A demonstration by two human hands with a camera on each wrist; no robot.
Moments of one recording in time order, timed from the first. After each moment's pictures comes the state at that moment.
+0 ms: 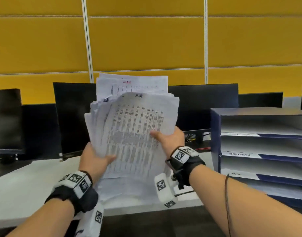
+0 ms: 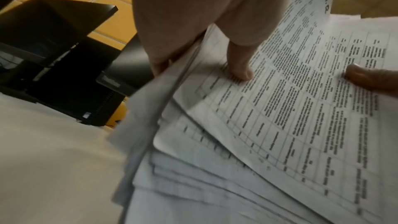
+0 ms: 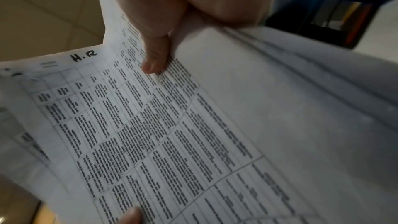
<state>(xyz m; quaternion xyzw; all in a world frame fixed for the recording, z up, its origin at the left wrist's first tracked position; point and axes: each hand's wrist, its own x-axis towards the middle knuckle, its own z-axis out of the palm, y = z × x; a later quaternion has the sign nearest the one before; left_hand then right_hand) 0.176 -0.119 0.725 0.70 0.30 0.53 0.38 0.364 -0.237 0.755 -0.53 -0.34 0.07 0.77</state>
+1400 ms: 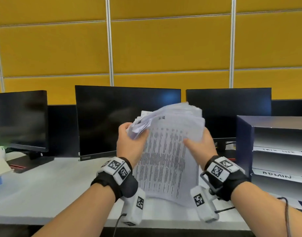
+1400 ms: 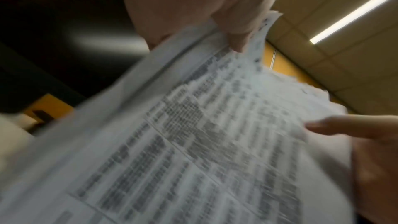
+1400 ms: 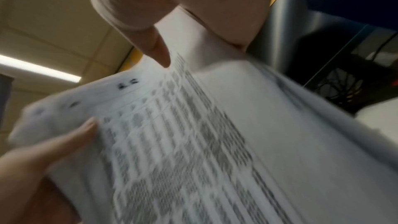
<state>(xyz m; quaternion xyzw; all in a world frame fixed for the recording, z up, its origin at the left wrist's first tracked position) 0.240 -0.119 0.769 0.66 0.25 0.59 0.38 0.404 -0.241 0.765 -0.55 -0.41 0.02 0.72</state>
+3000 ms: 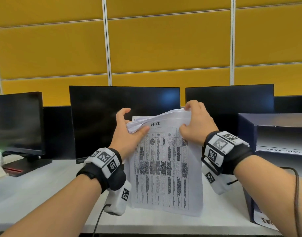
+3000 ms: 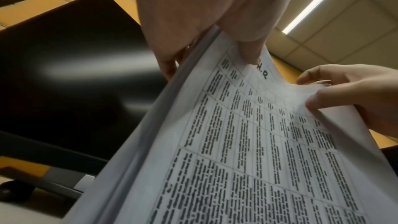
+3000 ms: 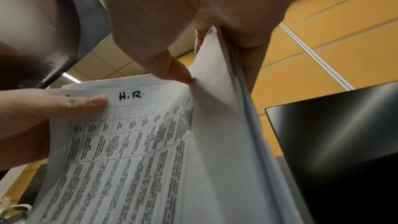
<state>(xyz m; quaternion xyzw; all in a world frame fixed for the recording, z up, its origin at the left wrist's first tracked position) 0.232 -0.114 0.795 0.75 0.20 0.53 0.35 0.413 -0.243 0.826 -0.73 -0.51 -0.22 0.41</state>
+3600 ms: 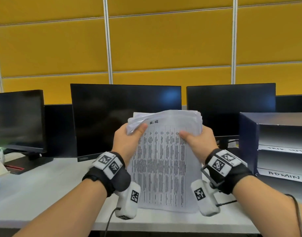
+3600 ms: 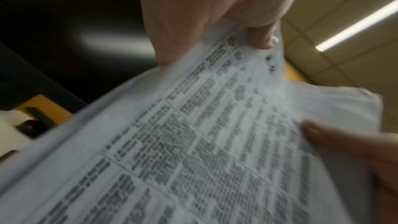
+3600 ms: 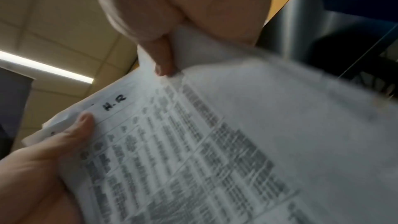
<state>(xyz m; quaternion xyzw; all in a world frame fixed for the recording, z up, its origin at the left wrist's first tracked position) 0.237 -0.115 0.781 0.65 0.20 0.53 0.51 0.405 -0.239 0.778 -0.55 -0.44 0.09 0.71</state>
